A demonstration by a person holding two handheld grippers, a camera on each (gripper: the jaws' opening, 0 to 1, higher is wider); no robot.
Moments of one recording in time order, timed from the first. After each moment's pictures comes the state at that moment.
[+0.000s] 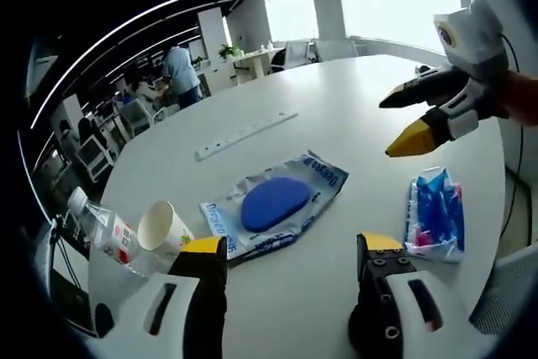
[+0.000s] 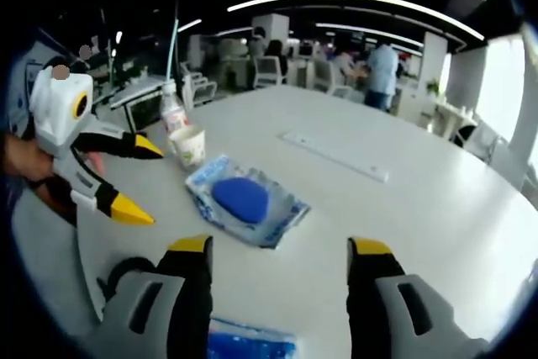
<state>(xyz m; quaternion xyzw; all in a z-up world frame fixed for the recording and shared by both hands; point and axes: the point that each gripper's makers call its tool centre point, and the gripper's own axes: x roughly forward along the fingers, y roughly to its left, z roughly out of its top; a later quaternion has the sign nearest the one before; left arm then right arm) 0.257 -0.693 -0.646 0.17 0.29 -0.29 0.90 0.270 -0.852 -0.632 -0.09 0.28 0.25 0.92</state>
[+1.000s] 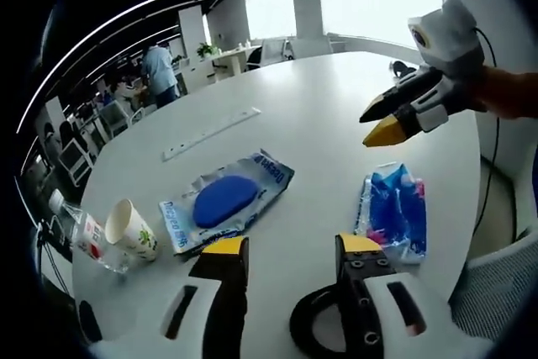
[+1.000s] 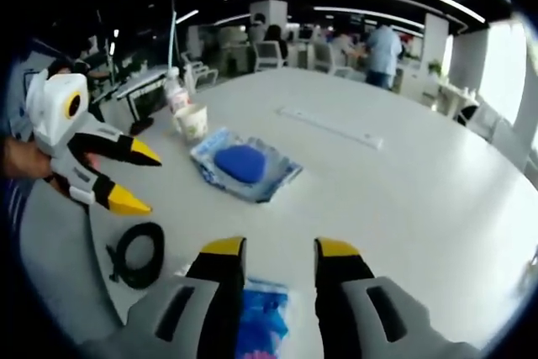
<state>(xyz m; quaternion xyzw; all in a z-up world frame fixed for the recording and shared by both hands) 0.211 -0.737 -0.655 0.16 0.30 -0.34 0.87 0.229 -0.889 -0.651 -0.08 0.33 0.25 0.91</state>
